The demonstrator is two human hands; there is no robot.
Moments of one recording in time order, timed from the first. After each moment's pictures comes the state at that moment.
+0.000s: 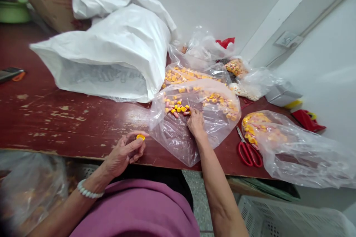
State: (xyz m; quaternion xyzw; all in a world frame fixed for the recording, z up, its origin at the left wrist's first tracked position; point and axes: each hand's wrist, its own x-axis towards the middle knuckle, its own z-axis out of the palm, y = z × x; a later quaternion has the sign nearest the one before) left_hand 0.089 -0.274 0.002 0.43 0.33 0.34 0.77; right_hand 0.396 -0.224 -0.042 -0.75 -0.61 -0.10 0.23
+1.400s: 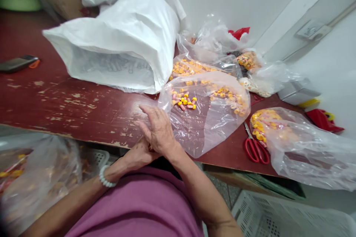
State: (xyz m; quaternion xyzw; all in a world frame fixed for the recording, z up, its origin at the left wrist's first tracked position) left_hand 0.109 -0.295 0.001 0.71 0.33 0.29 0.55; right_hand 0.220 -0.280 0.030 -0.49 -0.73 0.16 0.45
